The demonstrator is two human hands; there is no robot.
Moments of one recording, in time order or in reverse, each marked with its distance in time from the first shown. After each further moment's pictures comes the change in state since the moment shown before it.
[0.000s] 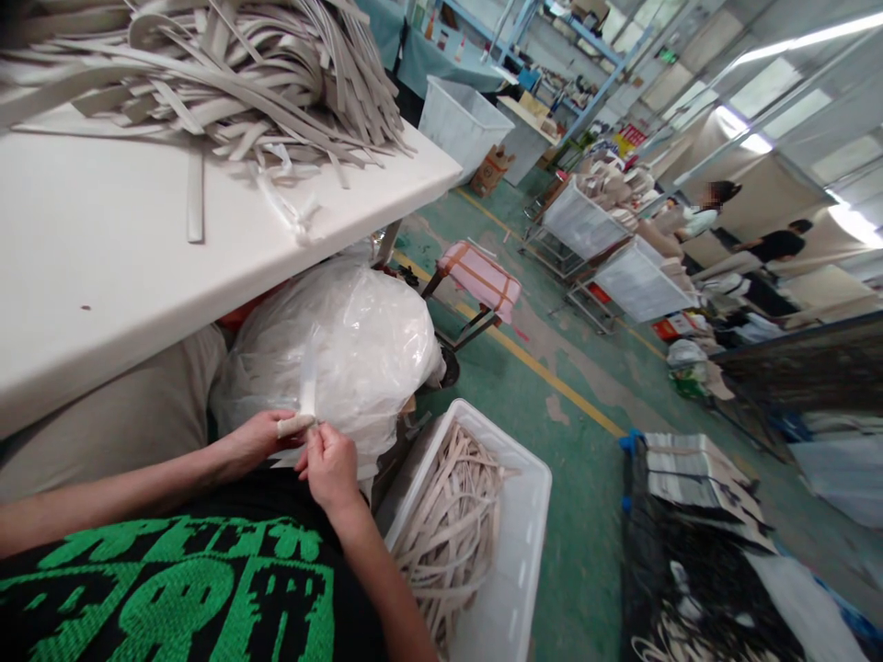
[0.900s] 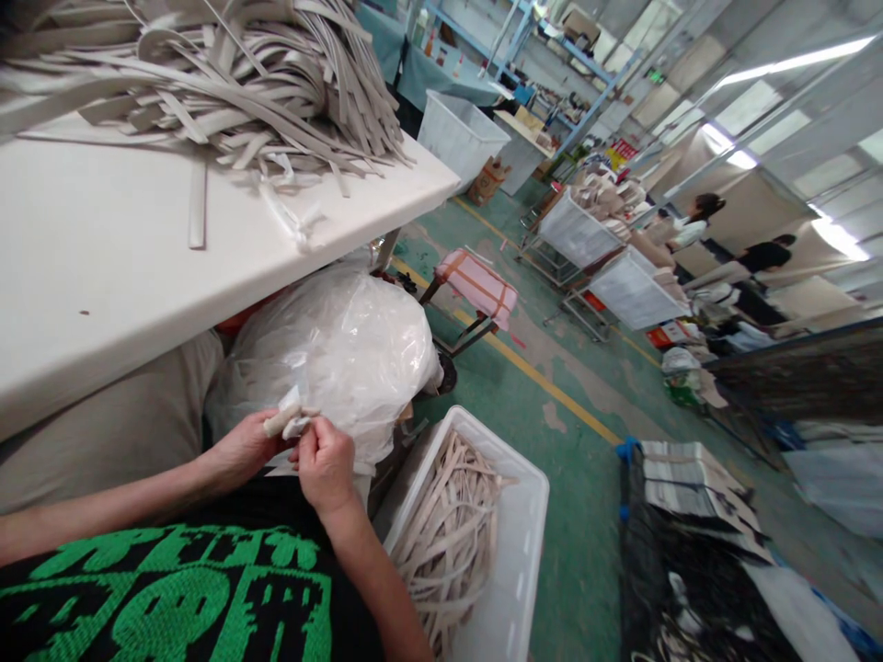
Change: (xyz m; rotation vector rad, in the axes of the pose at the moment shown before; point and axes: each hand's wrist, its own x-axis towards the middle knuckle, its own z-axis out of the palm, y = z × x) left_hand -0.020 0.027 0.015 -0.145 -0.035 0.153; right_hand 0.006 -0.015 -0.003 -0.037 0.070 -0.201
